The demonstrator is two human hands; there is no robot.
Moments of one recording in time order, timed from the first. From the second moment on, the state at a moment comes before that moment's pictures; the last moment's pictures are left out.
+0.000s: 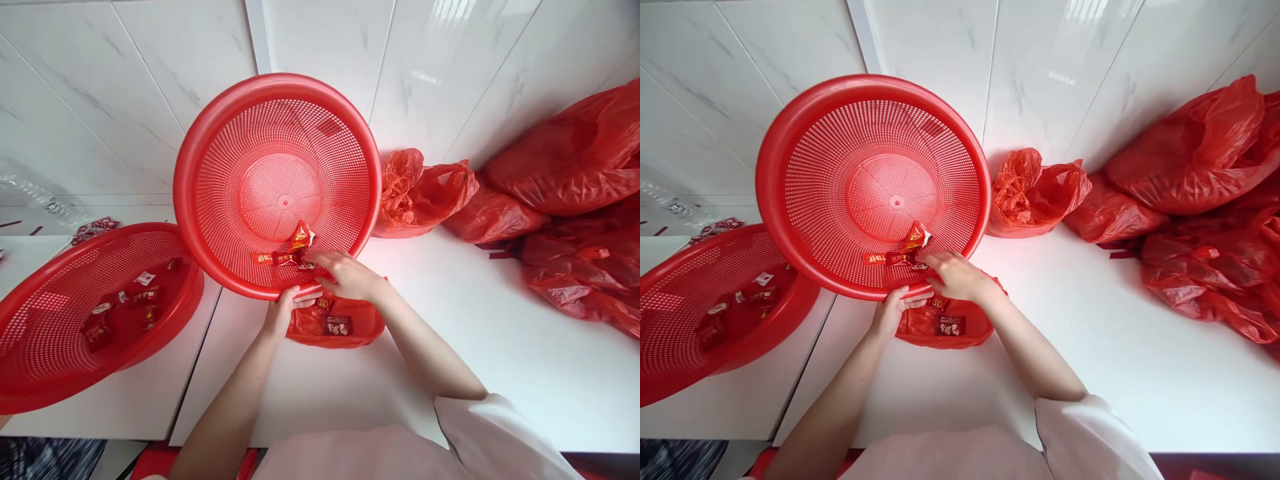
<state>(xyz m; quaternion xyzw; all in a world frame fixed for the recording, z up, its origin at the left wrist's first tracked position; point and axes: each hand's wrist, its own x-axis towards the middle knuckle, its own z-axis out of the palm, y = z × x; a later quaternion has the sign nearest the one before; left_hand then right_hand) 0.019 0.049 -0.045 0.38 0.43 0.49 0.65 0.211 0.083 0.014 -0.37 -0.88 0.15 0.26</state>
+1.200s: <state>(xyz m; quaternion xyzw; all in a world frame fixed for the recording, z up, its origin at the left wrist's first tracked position) 0.019 0.049 -0.040 0.39 0.43 0.49 0.65 0.232 0.076 0.036 -0.44 -0.81 0.27 0.28</state>
